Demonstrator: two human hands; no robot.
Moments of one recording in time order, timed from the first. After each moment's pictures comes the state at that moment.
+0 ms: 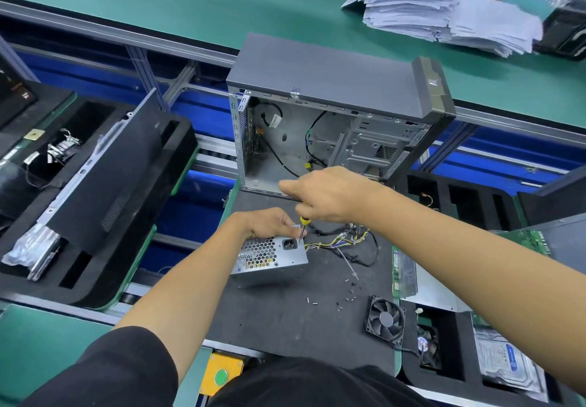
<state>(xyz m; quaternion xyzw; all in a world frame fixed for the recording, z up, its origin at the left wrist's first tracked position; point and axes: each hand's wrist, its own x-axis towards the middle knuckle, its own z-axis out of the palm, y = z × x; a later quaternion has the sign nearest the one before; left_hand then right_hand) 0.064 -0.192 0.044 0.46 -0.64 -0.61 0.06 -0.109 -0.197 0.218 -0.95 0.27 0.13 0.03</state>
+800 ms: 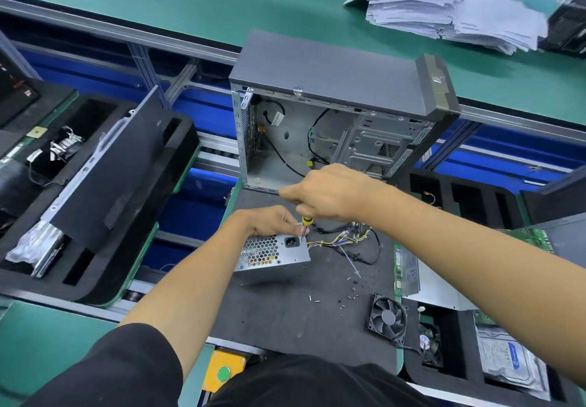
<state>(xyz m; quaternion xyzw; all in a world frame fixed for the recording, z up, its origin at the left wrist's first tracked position) 0.064 -0.193 0.040 0.47 -0.63 -0.61 0.06 -0.104 -0.196 0.223 -0.96 0.25 0.13 -0.02</state>
